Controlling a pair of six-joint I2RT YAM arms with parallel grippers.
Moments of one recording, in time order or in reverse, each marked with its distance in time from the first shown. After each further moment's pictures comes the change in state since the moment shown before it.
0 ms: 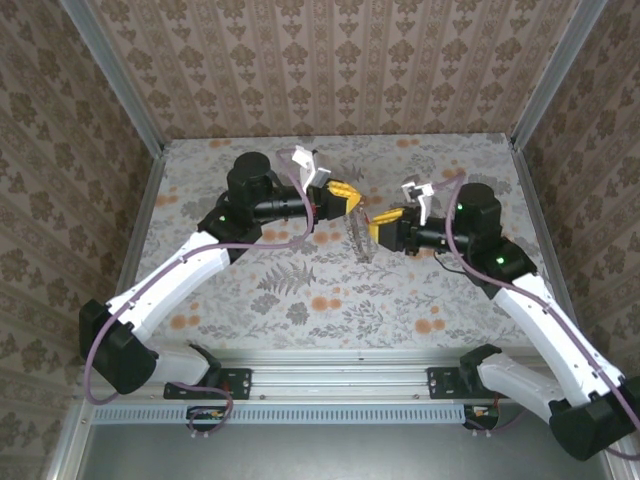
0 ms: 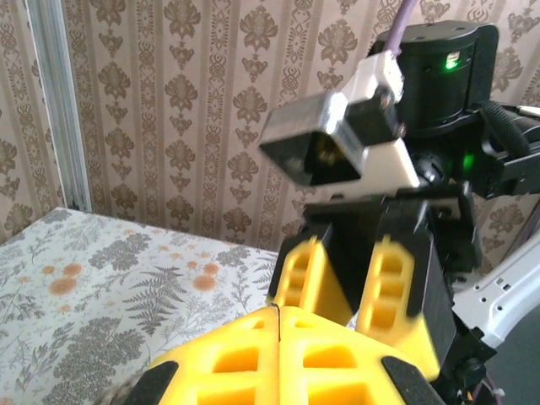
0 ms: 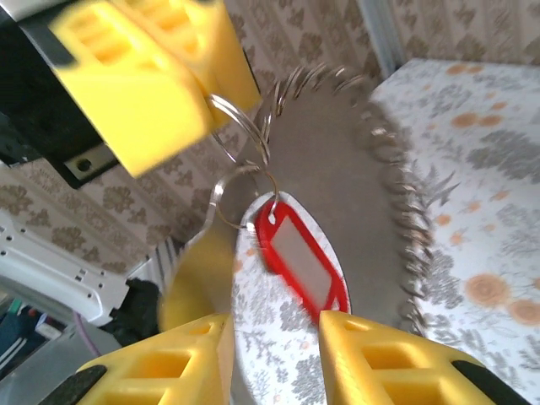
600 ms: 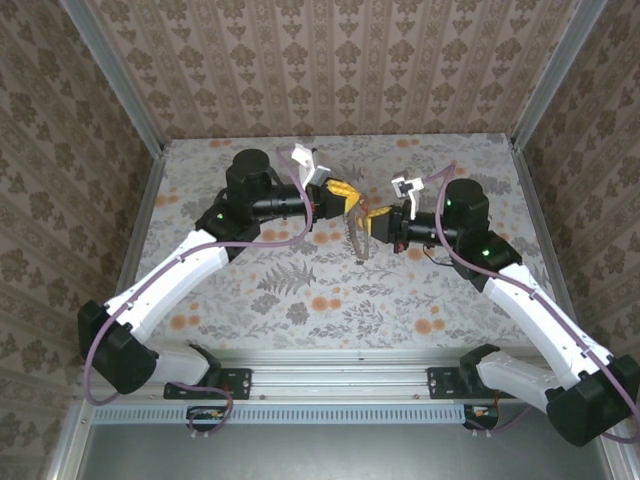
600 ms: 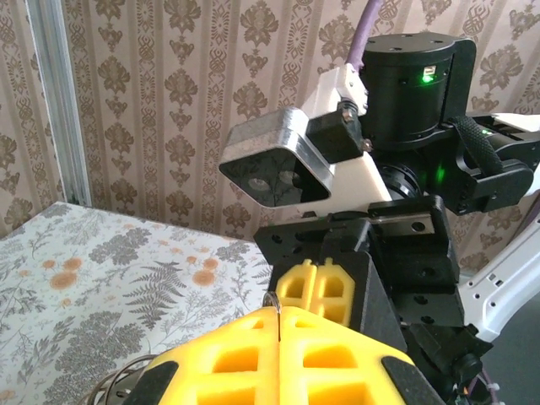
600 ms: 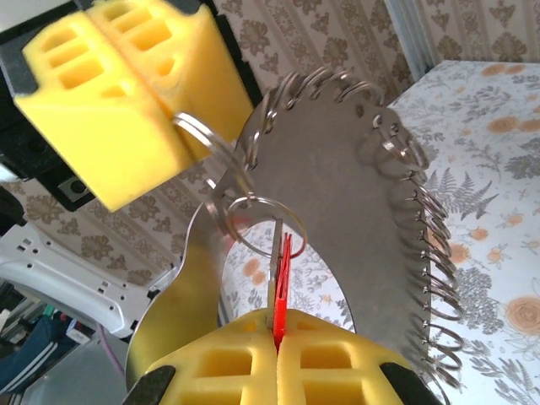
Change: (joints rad) left arm 0.006 0.000 0.034 -0.058 0.008 0.014; right arm 0.057 0.099 -0.016 0.152 -0.045 0.079
